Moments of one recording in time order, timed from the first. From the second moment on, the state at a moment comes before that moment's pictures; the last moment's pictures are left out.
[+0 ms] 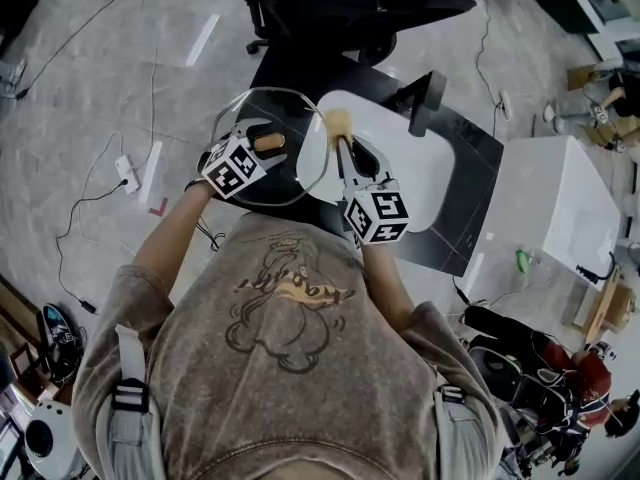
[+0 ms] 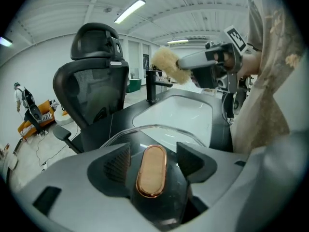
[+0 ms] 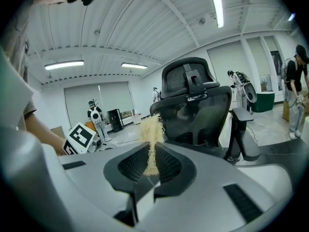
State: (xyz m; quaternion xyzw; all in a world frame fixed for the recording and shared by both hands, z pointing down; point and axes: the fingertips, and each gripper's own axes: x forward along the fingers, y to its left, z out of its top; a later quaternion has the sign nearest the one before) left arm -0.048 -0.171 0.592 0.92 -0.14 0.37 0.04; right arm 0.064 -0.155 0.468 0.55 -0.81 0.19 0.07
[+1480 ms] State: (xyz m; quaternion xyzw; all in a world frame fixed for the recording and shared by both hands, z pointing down) left arm -0.041 -0.176 0.629 0.91 -0.14 0.37 0.07; right arm -0.096 -0.258 0.589 0.18 -0.91 0.20 0.31
